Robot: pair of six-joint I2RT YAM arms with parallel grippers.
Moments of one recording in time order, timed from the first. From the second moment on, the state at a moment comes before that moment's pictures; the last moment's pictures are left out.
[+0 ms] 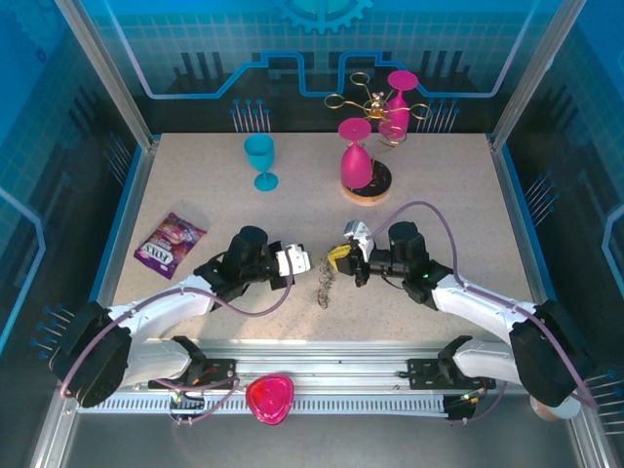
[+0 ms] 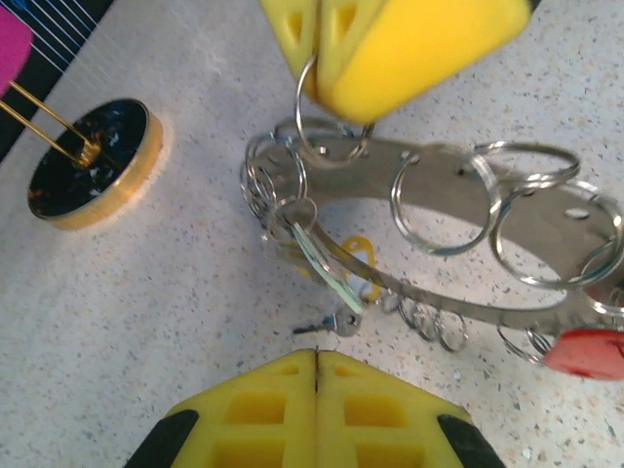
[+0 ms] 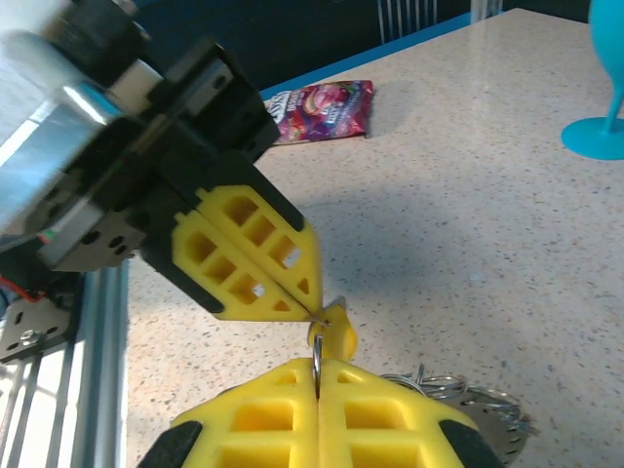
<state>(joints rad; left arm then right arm) -0.62 1.20 0.56 0.06 0.35 0.64 0.57 1.20 0.52 0.30 -0.64 -0.02</state>
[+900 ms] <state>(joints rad) -0.58 1.06 0.48 0.28 0.65 0.40 0.55 1.24 0.54 0.35 -0.95 -0.03</state>
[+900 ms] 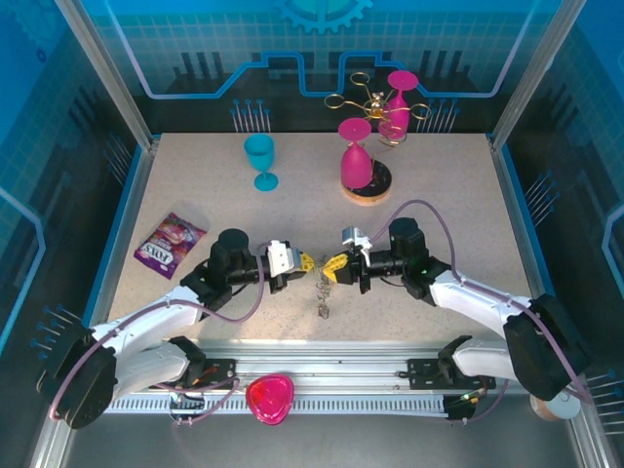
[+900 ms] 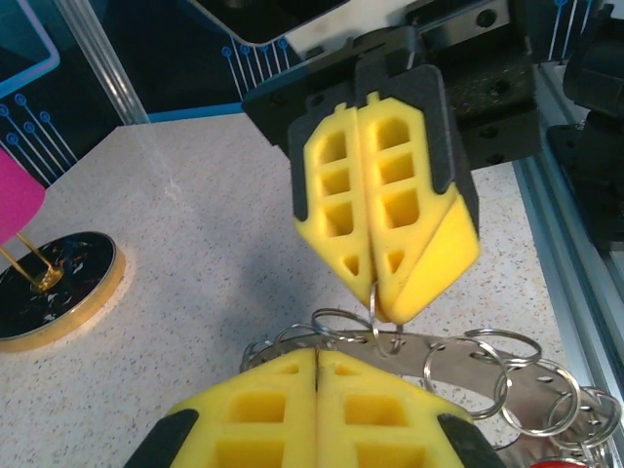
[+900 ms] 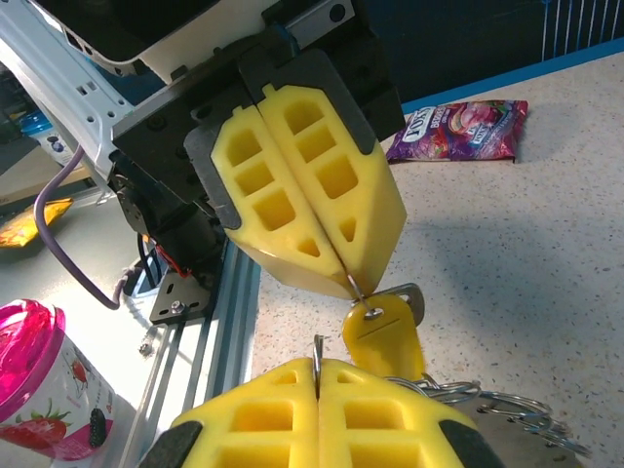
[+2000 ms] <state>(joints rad) -0.57 1.07 0.48 0.36 0.64 0.41 0.55 1.27 0.54 0.53 -0.80 0.18</state>
